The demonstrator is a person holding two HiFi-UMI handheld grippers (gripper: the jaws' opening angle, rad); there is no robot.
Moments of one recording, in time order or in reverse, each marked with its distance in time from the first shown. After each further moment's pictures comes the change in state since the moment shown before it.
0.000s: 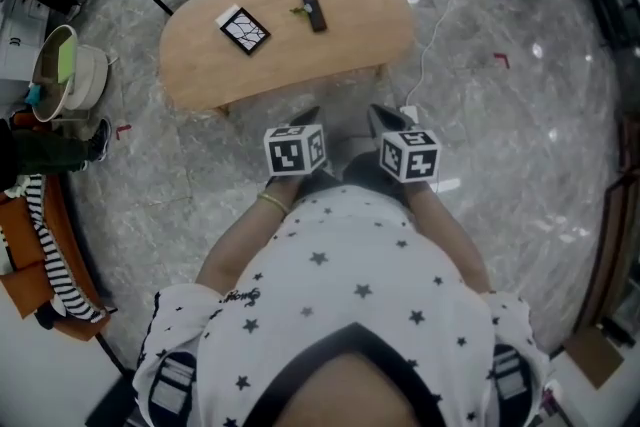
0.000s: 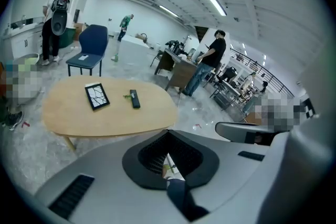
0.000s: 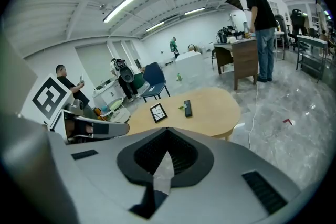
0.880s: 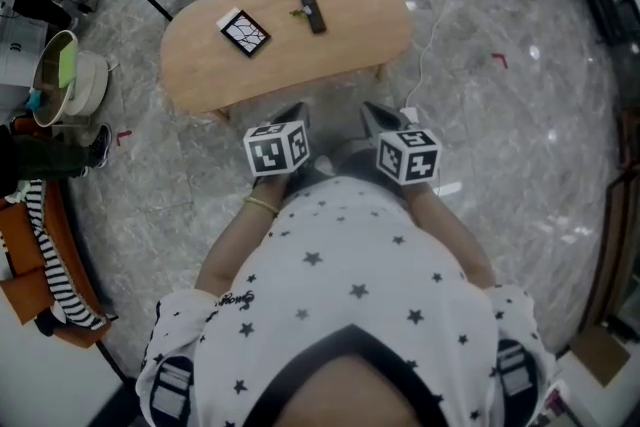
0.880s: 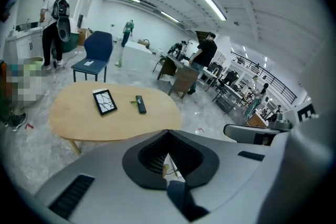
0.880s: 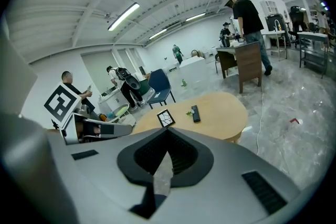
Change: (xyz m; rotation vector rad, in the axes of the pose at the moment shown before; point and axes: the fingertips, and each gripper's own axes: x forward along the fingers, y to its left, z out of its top) left arm -0.032 0.027 0.012 0.001 -0.055 0.027; right arm -0.012 0.033 0.010 0.013 -0.077 0.055
